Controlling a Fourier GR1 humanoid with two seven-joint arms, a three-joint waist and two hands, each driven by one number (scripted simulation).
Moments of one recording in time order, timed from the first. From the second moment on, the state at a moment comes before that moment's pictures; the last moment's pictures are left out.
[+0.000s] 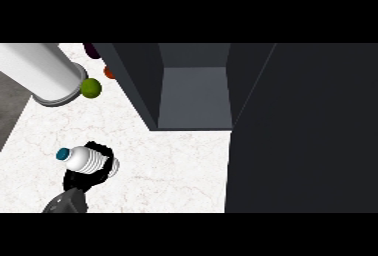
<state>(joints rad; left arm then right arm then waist) -0.35 0.17 0.41 -0.39 0.17 -0.56 -0.64 0.62 -0.06 0.27 -2.15 -0.21 0.20 -0.21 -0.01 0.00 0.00</state>
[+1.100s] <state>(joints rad) -0.19 0.02 0.26 -0.97 0.39 -0.46 -0.31 0.63 -0.09 0.30 -2.17 -0.23 0.18 -0.20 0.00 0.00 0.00</state>
